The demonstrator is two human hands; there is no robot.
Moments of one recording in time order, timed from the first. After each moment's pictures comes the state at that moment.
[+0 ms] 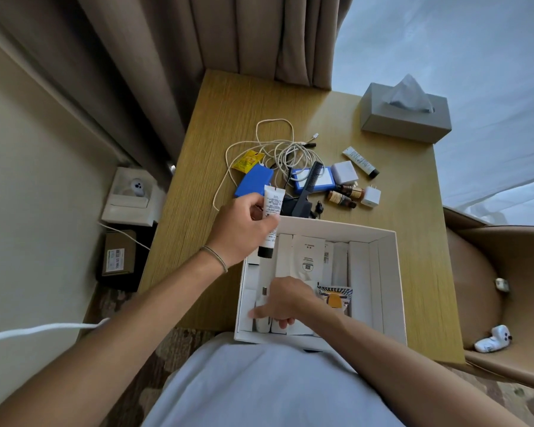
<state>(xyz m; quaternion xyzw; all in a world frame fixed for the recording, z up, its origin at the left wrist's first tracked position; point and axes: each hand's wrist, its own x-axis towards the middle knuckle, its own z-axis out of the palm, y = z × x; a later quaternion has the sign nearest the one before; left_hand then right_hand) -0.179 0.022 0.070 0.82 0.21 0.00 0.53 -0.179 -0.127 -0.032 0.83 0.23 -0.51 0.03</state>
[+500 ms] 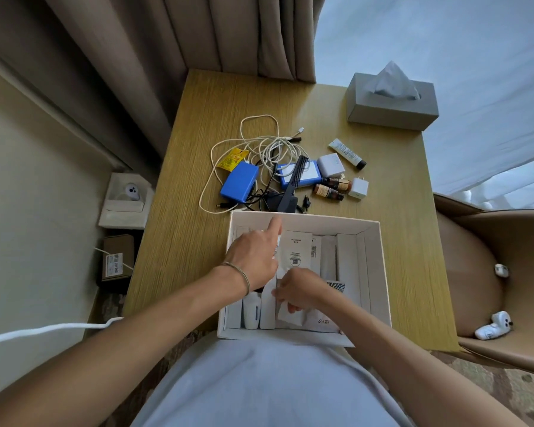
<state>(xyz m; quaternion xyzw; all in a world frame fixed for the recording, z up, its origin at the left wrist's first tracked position) -0.180 -0.037 0.024 0.97 0.06 -0.10 0.21 -0.150 -0.181 -0.033 0.84 0.16 -0.51 -0.10</state>
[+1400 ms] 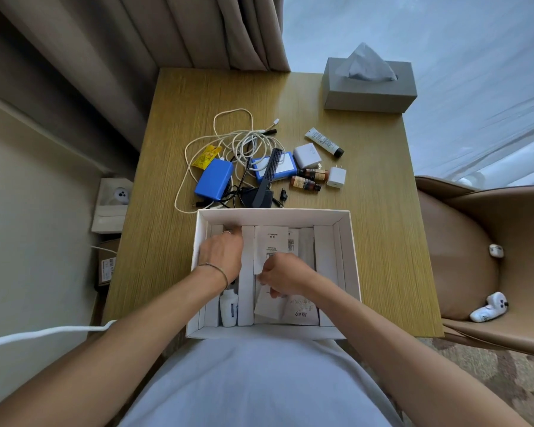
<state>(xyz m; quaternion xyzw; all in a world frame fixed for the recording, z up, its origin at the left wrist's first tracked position) -0.171 -0.046 -0.025 0.97 0.12 -0.20 0.02 -0.130 -0.199 -0.005 0.83 0.16 -0.50 -0.20</state>
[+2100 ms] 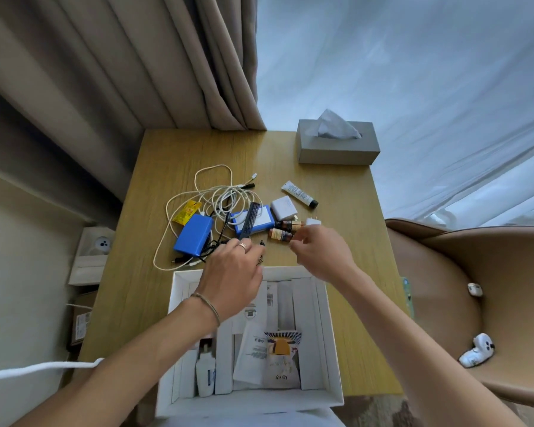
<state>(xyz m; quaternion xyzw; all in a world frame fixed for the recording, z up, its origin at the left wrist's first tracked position) -0.110 -0.077 0.065 0.99 -0.04 0.04 0.14 -0.010 -0.245 0.079 0.94 0.12 -0.21 -0.23</state>
